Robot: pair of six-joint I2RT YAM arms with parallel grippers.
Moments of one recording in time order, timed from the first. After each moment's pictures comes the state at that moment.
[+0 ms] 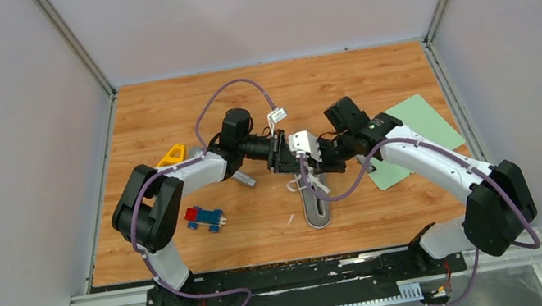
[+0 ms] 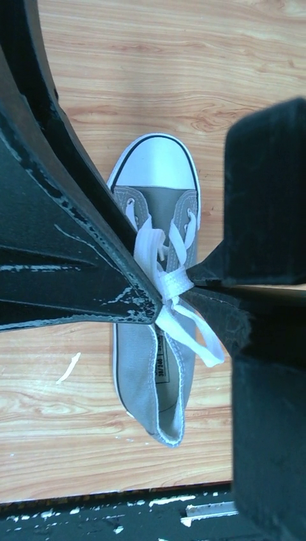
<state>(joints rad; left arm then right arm) -0.59 1.78 1.01 0.35 1.16 -0.47 0.57 1.37 1.06 -0.68 -0.56 -0.87</state>
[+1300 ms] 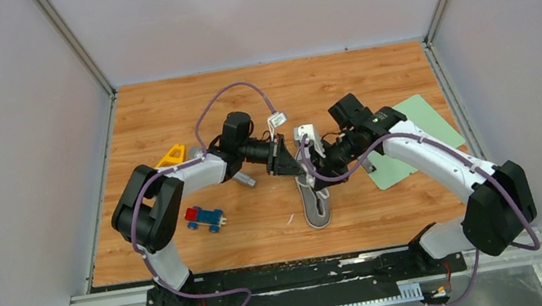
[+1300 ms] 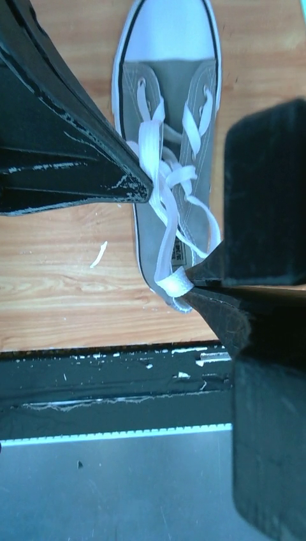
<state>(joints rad) -0.59 1.78 0.99 0.32 1.14 -0.41 0.54 1.37 1.13 -0.87 -0.80 -0.66</state>
